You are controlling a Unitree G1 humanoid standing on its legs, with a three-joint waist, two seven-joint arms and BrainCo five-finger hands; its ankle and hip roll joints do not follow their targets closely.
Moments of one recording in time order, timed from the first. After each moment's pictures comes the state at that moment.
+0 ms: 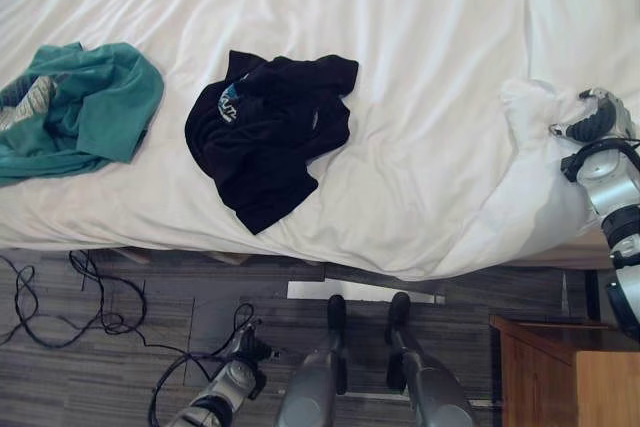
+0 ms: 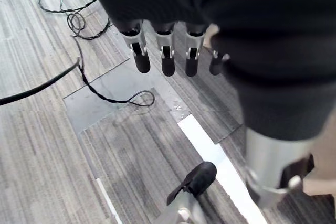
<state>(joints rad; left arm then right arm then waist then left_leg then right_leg) -0.23 0.32 -0.39 1.16 0.12 -0.06 0.13 -1.02 -0.73 0.38 1.15 -0.10 0.02 -0.32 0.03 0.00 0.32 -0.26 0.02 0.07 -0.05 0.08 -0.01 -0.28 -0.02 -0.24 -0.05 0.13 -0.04</state>
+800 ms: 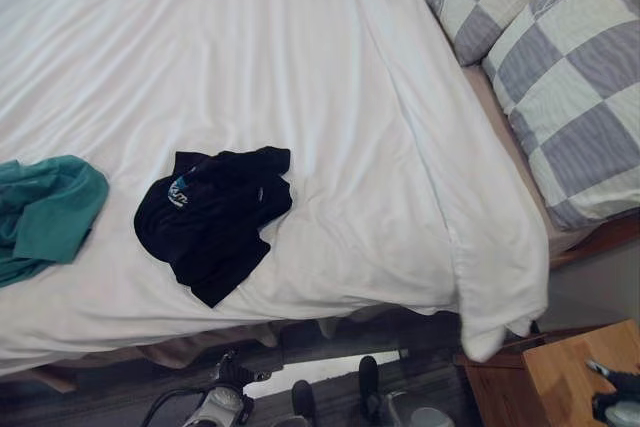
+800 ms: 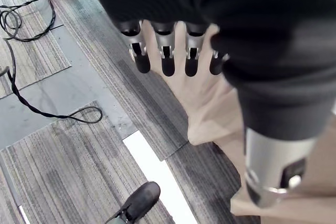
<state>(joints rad) -0.10 0.28 -0.17 1.20 0.14 0.01 0.14 0.18 -0.48 -0.36 0.69 -0.03 0.11 -0.47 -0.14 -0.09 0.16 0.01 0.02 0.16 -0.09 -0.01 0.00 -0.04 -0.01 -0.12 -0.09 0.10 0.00</state>
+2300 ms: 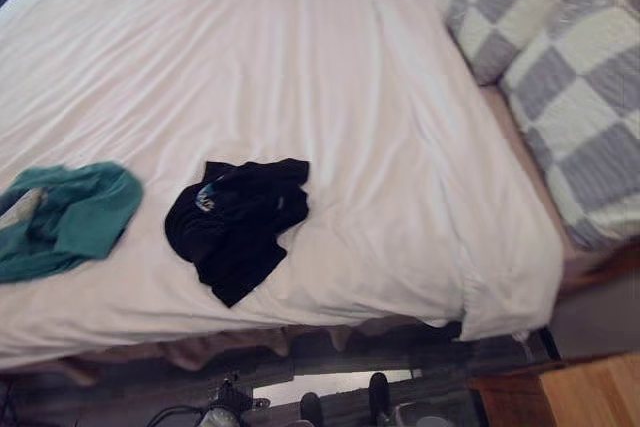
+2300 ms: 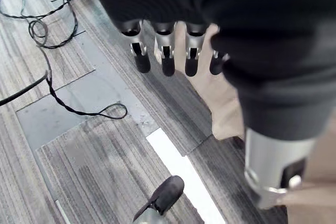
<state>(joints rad) -0.08 0.28 -0.25 1.27 0.13 0.00 0.11 0.06 -0.24 0.02 1.45 0.08 0.11 -0.11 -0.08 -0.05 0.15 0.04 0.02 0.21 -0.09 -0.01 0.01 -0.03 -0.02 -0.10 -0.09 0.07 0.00</state>
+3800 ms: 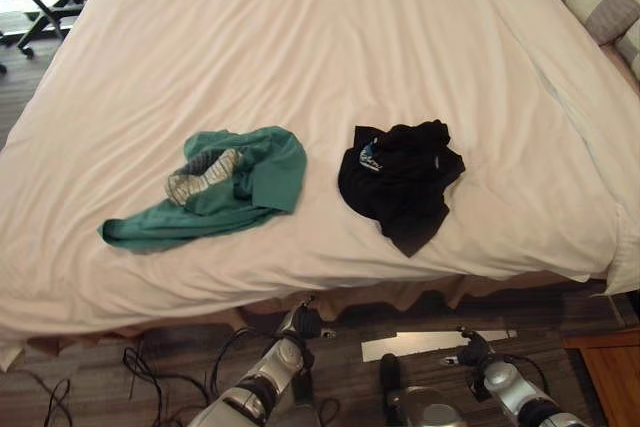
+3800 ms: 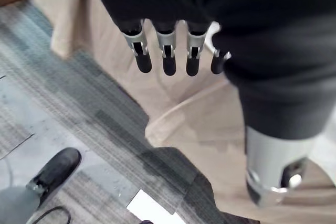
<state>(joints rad) -0.30 0.14 -0.42 1.14 0.21 -0.06 0.14 -0.19 -0.25 0.45 1.02 -0.15 0.02 -0.13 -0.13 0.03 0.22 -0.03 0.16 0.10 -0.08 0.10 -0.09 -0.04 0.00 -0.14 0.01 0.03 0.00</state>
